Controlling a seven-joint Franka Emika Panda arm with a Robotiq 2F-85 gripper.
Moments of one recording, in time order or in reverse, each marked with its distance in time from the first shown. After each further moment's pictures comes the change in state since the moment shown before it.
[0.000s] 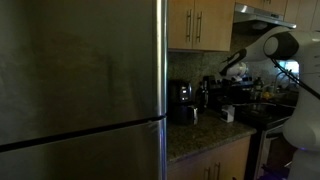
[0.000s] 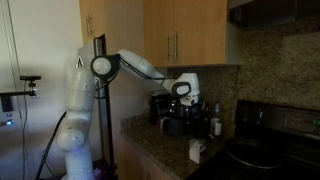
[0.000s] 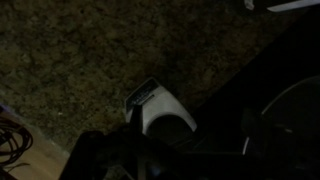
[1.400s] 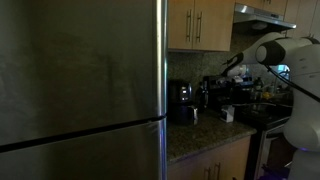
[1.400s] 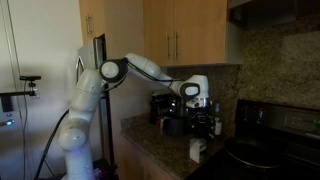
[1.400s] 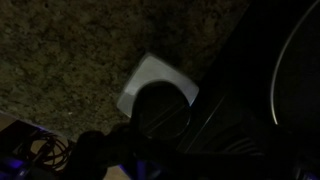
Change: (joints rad) arm 0.040 0.127 -0.119 0.157 -0.024 -0.177 0.286
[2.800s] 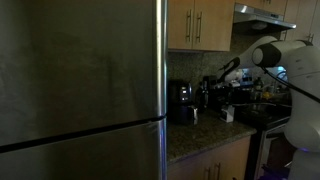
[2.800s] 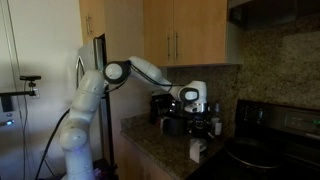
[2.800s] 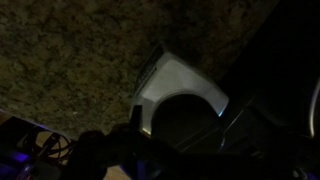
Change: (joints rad) arm 0.035 0.049 -0.004 -0.020 -0.051 -0.001 0.050
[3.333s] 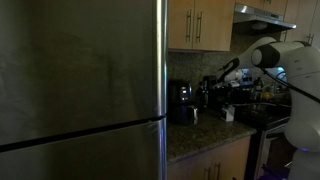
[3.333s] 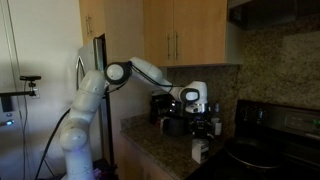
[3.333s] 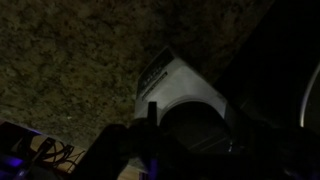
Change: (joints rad) arm 0.001 0.014 -0.002 0.020 0.001 0.013 0.002
